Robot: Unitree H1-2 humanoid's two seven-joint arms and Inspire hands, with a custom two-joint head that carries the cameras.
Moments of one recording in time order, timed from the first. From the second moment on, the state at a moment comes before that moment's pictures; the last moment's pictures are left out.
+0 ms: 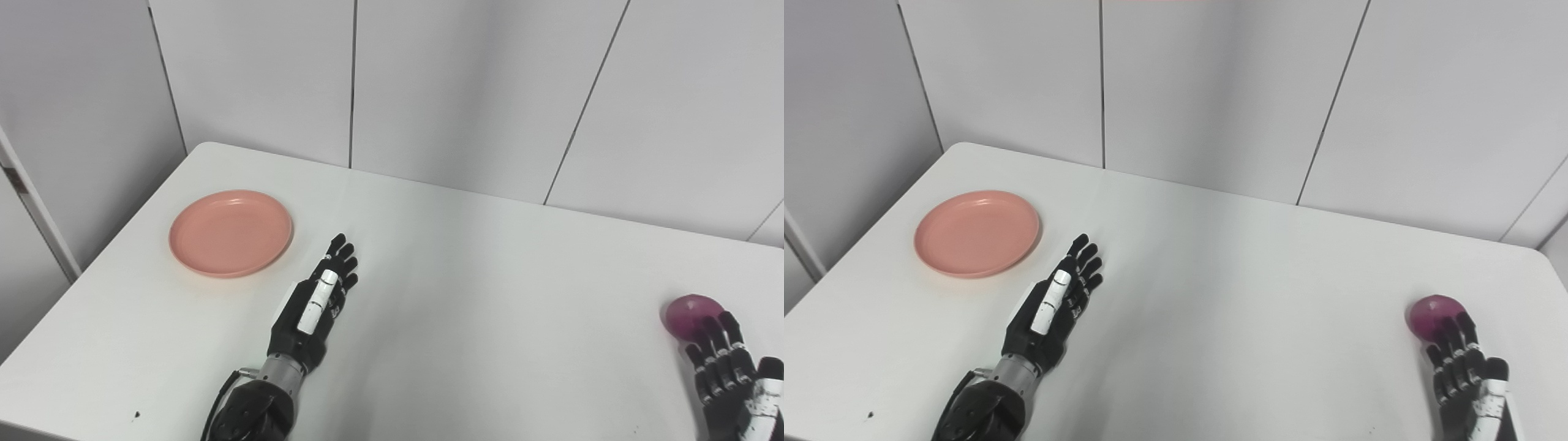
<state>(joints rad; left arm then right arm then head) -0.03 -0.03 0.03 -0.04 -0.25 0.05 -0.13 0.01 -0.25 -0.26 0.08 0.41 -0.07 0.24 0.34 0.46</state>
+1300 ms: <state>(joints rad) -0.07 -0.05 0.03 0.02 -0.22 0.00 -0.11 -0.03 -0.26 -0.28 0.14 0.41 -0.12 0.28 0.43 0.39</state>
